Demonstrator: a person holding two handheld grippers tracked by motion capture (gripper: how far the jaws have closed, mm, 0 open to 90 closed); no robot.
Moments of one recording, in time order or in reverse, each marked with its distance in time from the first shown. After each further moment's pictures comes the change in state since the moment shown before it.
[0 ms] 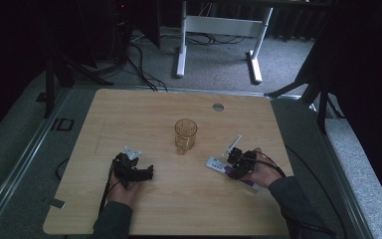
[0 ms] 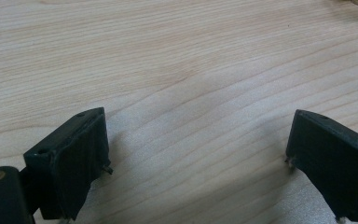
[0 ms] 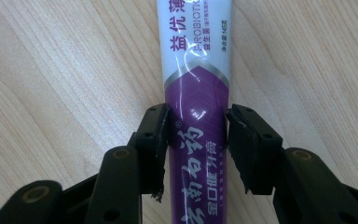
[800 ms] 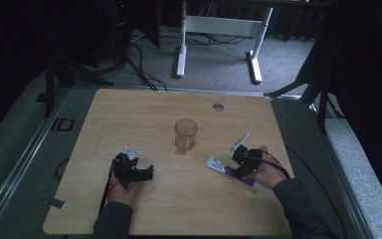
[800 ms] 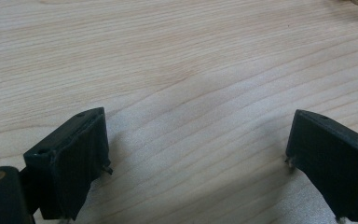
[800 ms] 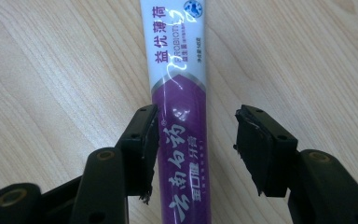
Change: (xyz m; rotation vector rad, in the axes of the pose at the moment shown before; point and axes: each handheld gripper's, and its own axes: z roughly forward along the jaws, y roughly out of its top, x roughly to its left) left arm 0.000 0.000 0.000 -0.001 0.000 -0.002; right arm -0.002 -0.009 -0.017 -0.101 -0.043 0.026
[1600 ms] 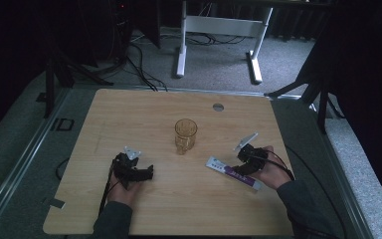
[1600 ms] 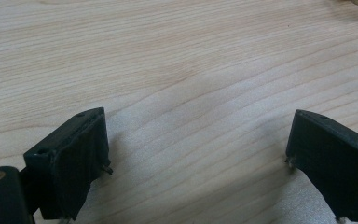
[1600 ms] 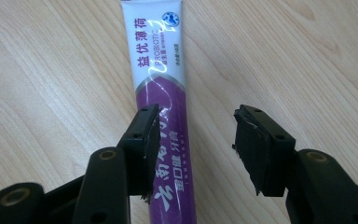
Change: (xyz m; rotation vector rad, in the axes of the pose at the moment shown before) left arm 0.000 0.000 0.000 0.001 0.000 0.001; right arm -0.005 -0.010 -0.012 -0.075 -0.036 0.038
